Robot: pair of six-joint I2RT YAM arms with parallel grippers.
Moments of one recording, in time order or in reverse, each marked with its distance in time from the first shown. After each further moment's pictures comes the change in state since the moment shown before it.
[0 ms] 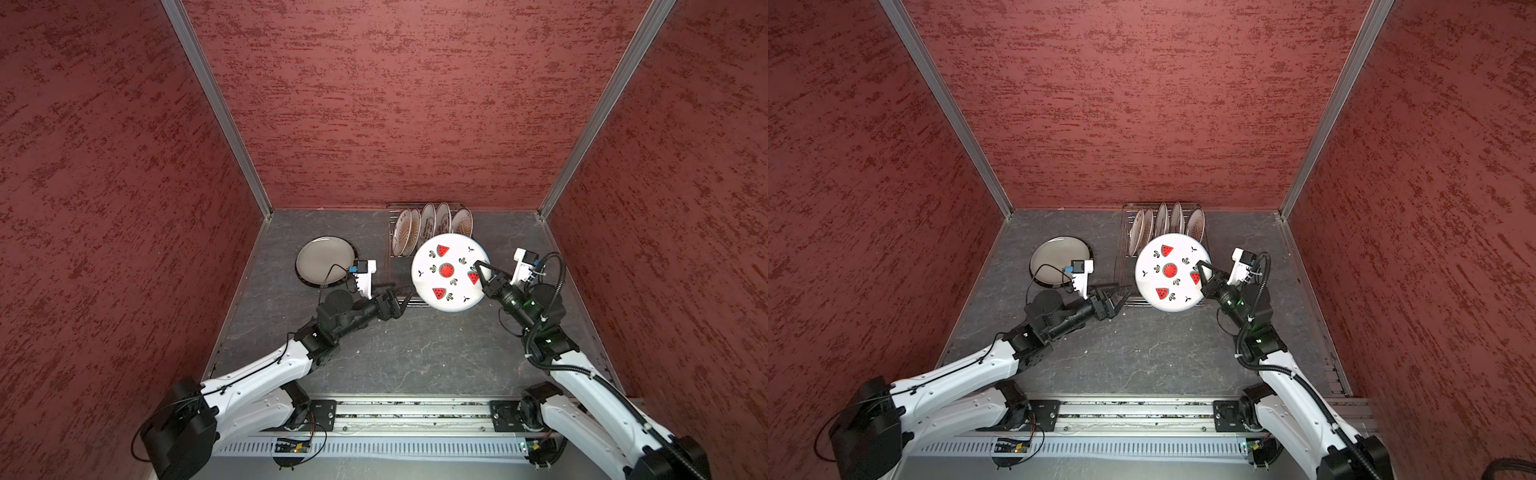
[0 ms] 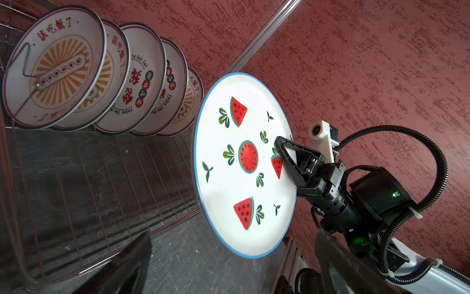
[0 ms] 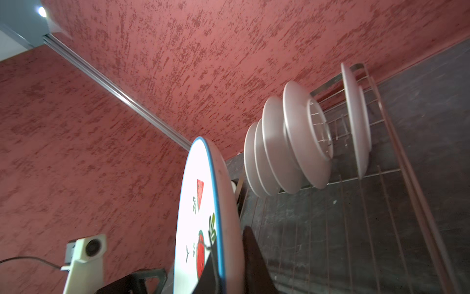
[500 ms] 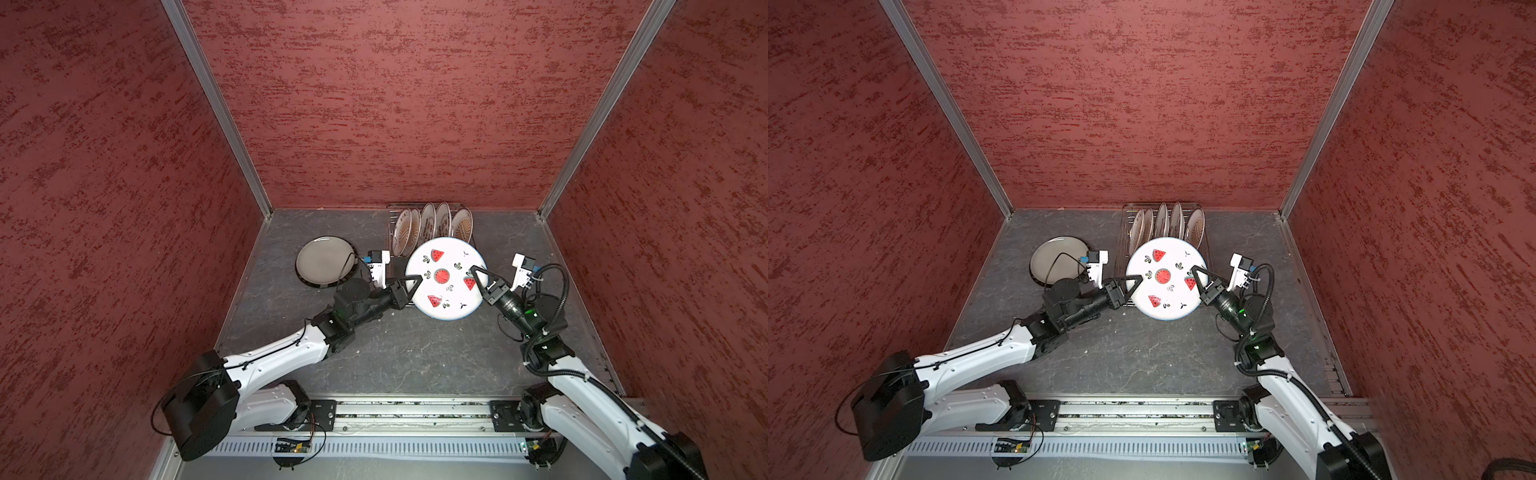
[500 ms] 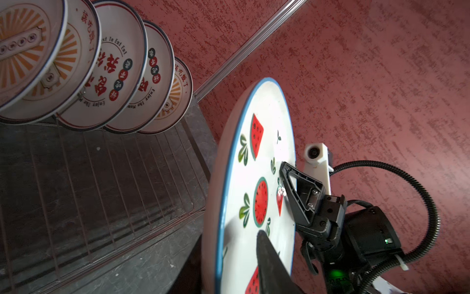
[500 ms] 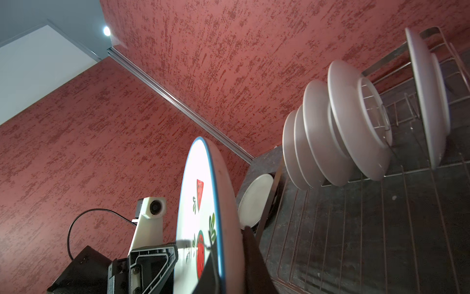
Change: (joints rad) left arm -0.031 0.148 0.113 0.014 -0.012 -0.098; right arm 0.000 -0.010 -0.093 0.196 -0.084 0.109
